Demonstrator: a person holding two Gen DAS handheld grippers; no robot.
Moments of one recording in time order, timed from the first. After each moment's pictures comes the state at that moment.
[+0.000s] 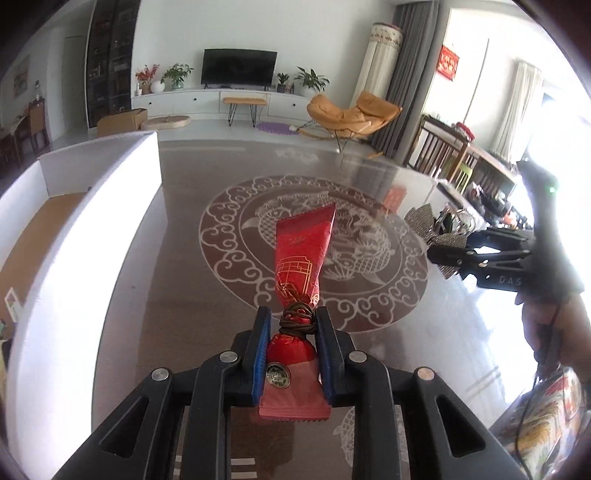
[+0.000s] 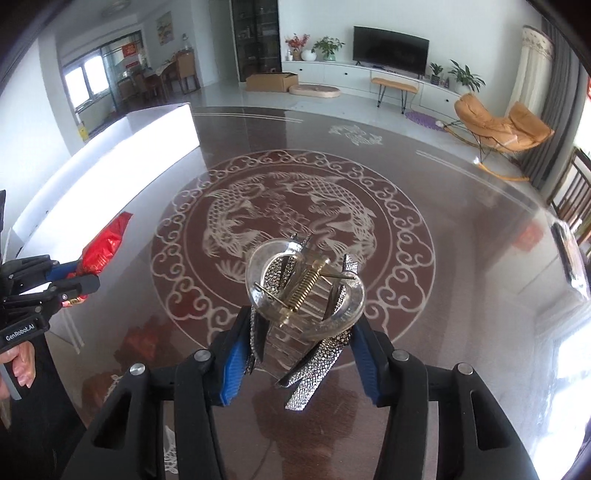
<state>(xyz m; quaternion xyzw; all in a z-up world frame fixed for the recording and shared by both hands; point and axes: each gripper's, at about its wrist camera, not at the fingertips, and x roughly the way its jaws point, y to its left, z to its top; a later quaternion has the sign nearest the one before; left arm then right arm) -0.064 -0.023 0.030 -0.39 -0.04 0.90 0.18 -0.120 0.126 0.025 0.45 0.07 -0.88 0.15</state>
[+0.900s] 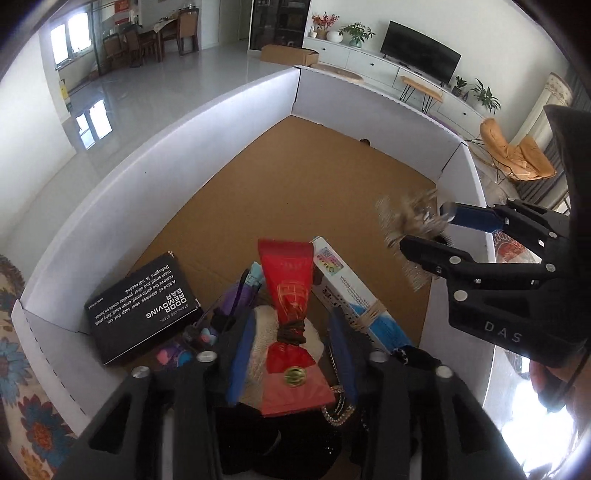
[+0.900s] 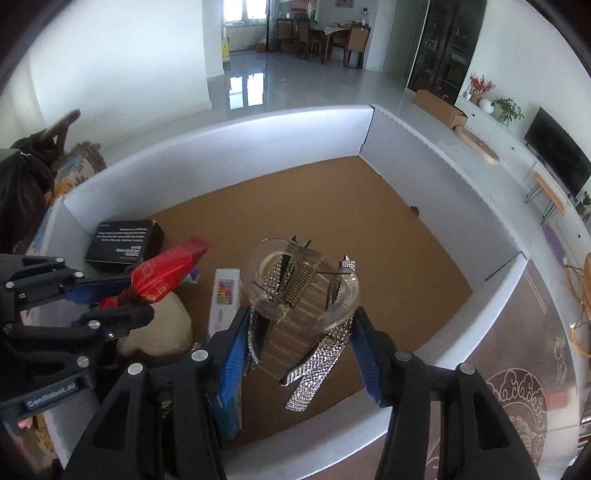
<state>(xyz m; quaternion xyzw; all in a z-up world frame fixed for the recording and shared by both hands) -0.093 -0.307 -0.001 -0.50 -0.13 0.85 -0.10 -0.199 -0.324 0.020 0.42 0.26 -0.79 0.37</state>
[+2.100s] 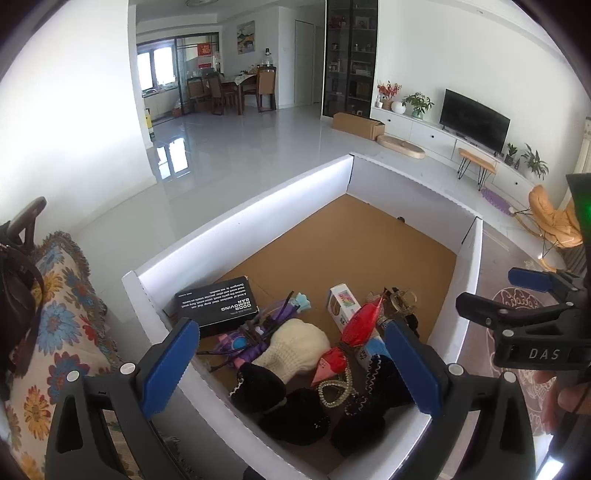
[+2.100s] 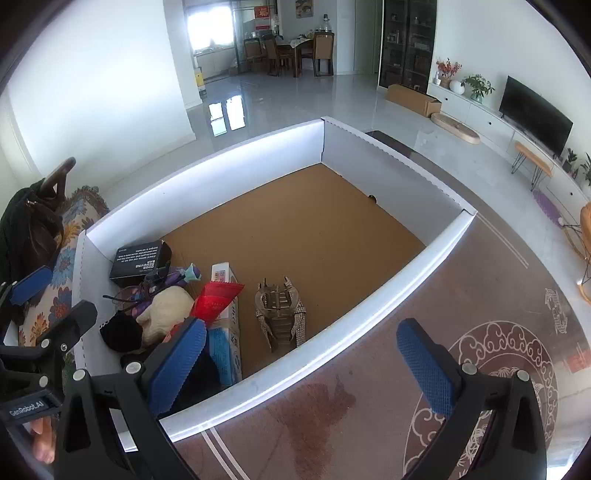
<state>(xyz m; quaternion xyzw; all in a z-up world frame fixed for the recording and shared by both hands) -0.010 -0.264 0.076 -0.37 -0.12 0.88 -0.27 -0.179 -0.246 0.078 0.43 0.17 -0.81 0.36</state>
